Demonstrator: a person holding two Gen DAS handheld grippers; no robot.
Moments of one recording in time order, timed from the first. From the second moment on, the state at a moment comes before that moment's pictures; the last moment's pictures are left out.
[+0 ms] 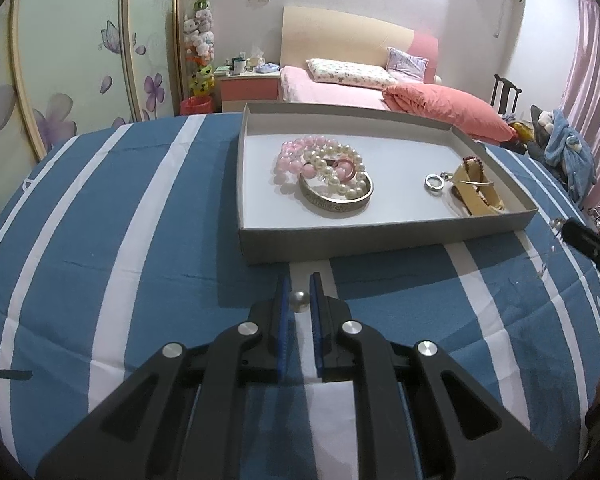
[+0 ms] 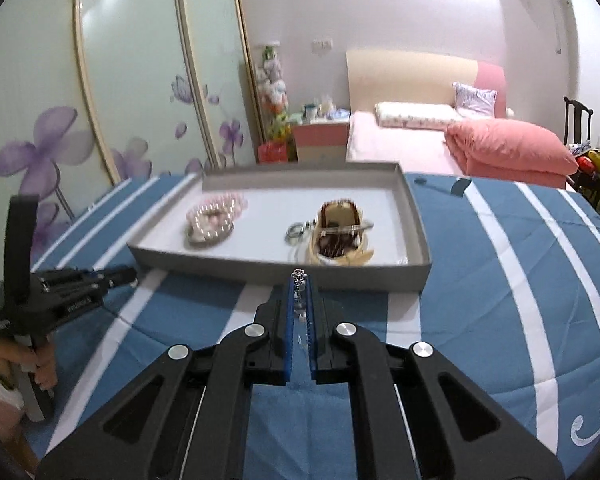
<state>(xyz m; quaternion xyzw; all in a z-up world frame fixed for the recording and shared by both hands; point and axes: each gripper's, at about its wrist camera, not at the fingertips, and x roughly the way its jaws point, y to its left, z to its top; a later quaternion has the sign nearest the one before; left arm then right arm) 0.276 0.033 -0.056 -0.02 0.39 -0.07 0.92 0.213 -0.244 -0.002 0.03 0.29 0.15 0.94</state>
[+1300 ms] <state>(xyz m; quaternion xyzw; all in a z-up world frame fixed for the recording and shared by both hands) 0.228 0.025 0.029 -0.02 0.22 -0.03 0.98 0.225 -0.224 -0.013 -0.03 0.35 0.17 0.92</state>
